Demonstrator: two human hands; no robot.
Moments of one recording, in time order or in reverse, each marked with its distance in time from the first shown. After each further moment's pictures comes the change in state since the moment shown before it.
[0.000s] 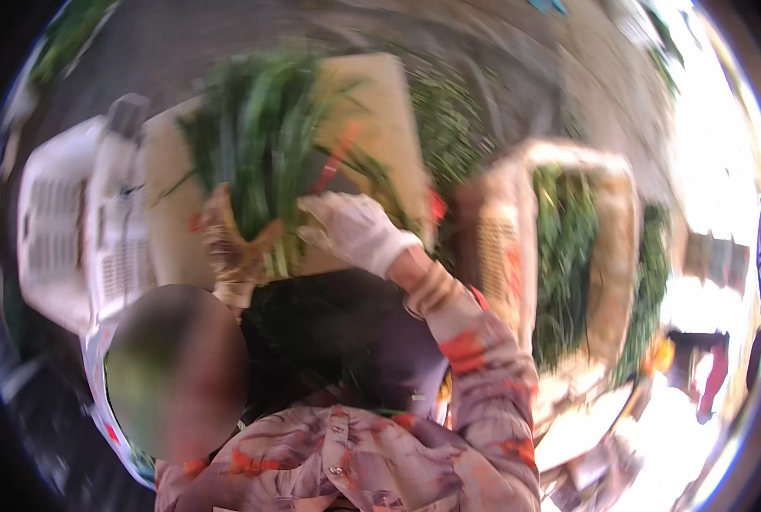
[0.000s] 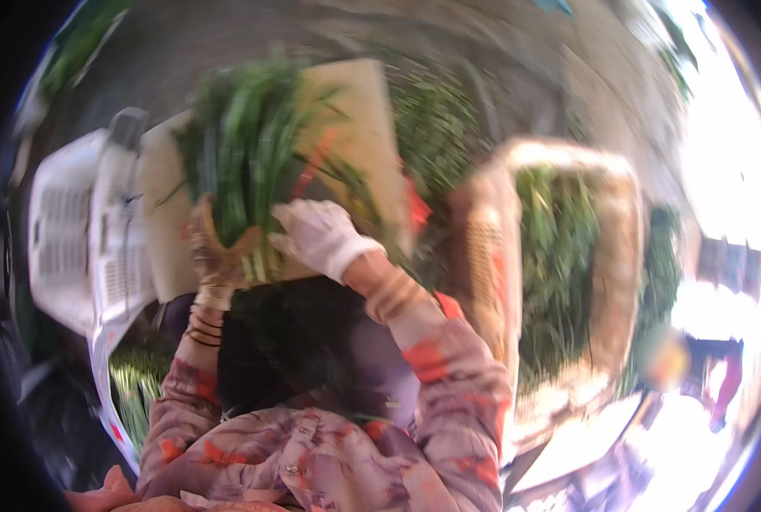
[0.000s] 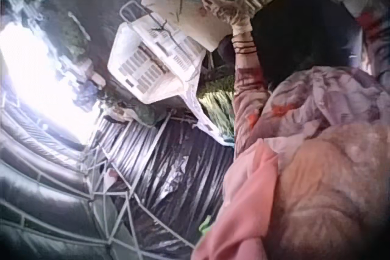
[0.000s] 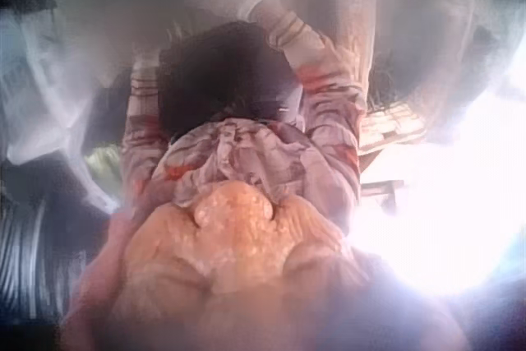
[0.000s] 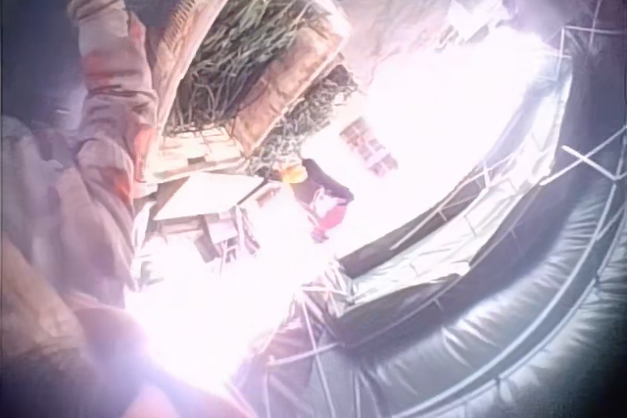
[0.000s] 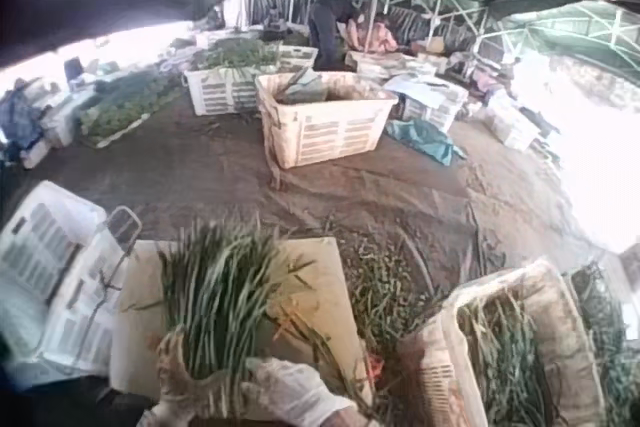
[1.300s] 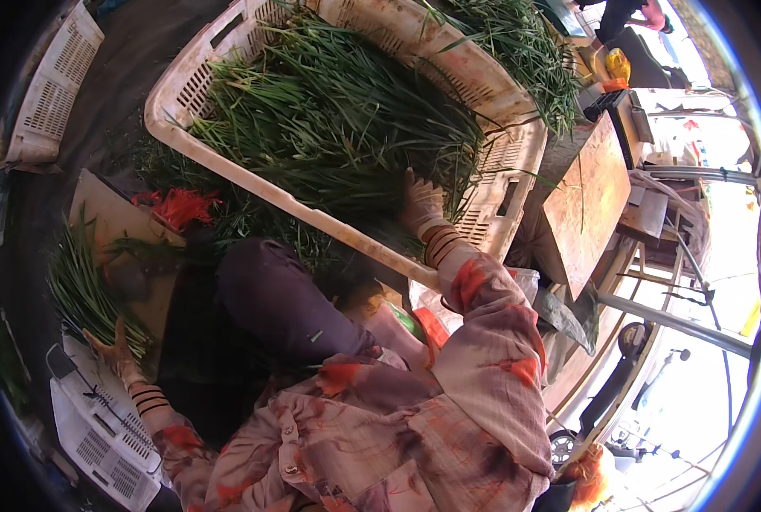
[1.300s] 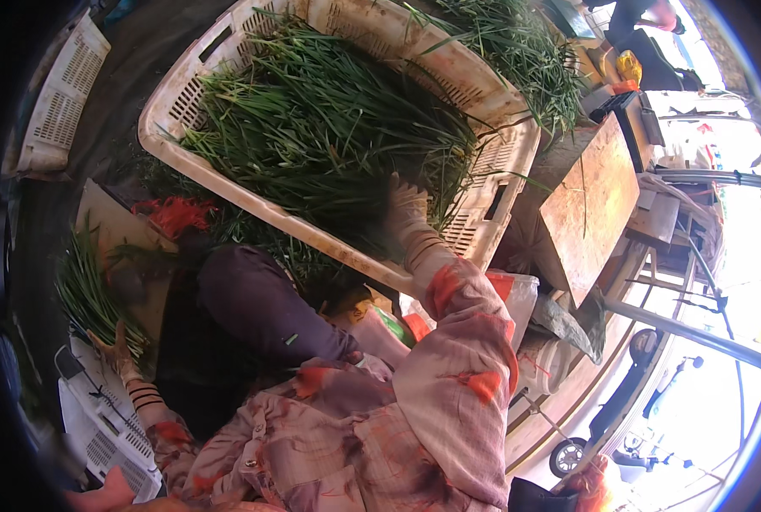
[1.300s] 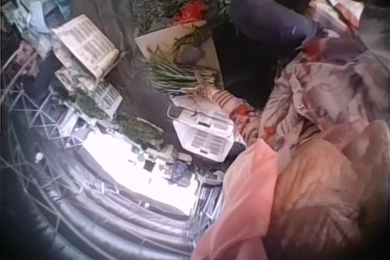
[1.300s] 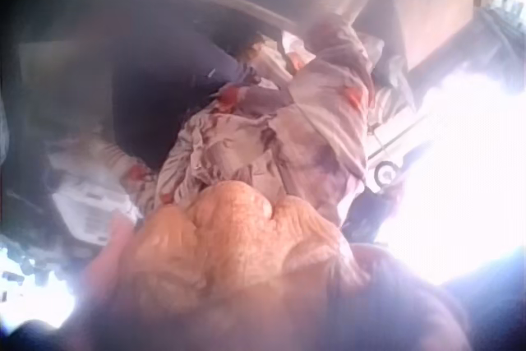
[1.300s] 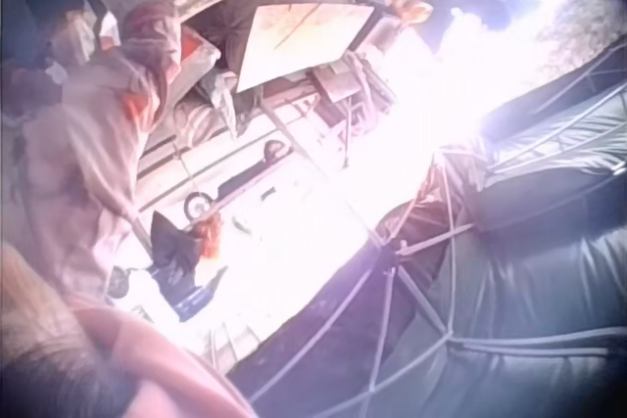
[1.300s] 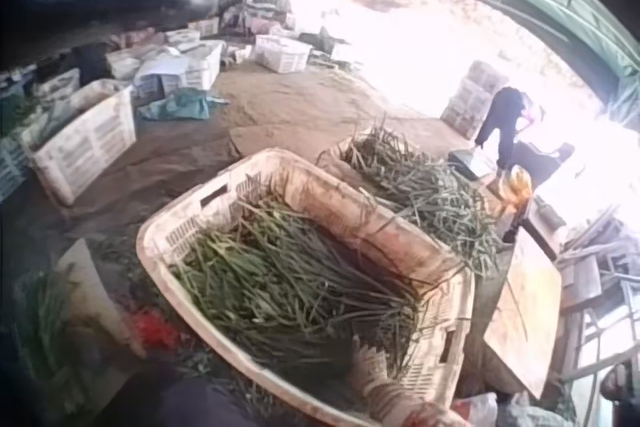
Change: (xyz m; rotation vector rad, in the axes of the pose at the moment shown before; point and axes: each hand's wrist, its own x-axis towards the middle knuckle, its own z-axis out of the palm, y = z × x) left_hand 0.014 -0.005 0.024 0.234 -0.160 -0.045; right_hand -0.506 0.189 0.115 -0.469 0.128 1.417
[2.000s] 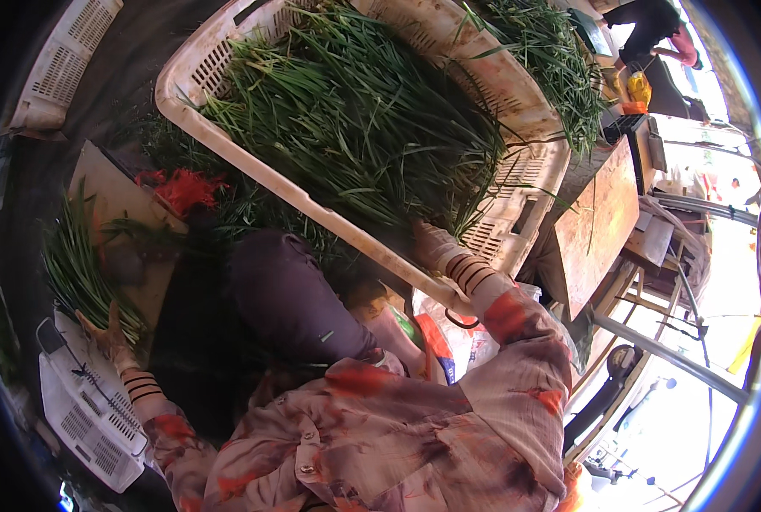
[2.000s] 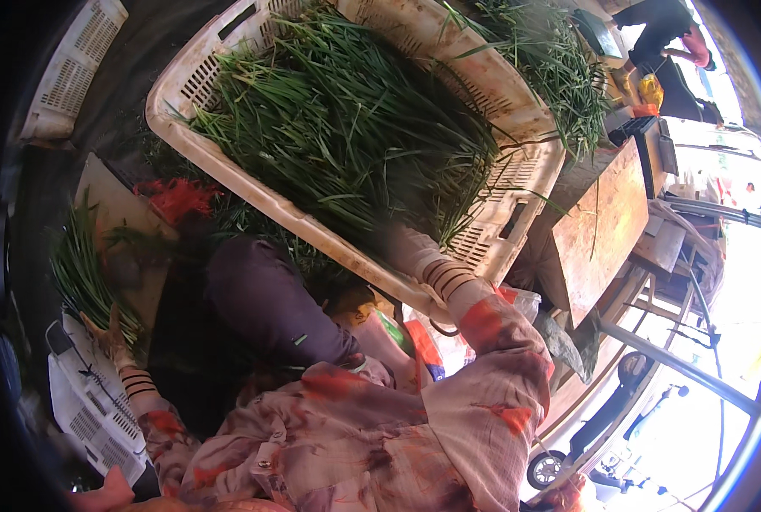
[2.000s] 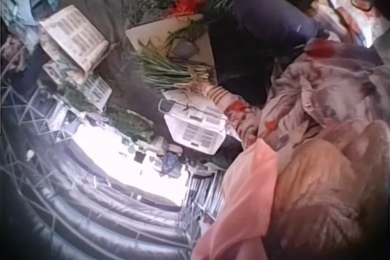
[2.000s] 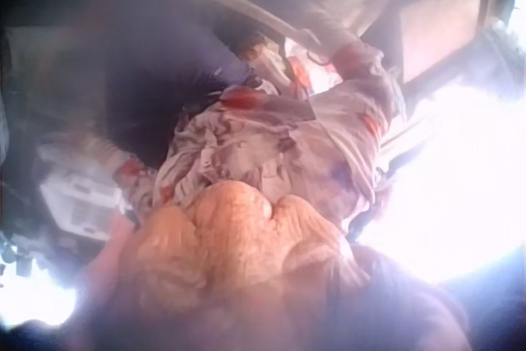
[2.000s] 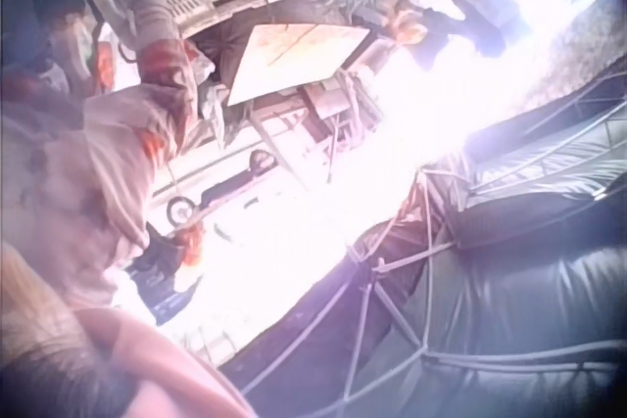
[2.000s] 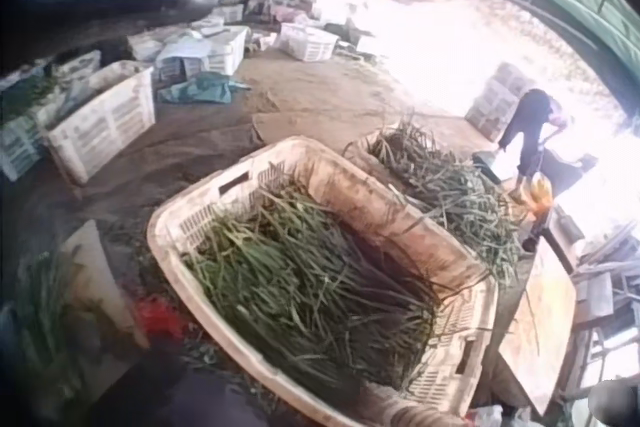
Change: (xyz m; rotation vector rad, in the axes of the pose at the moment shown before) left_hand -0.004 0.011 -0.008 0.120 0.029 0.079; right_hand -0.040 -0.009 -0.074 0.417 -0.575 -0.093
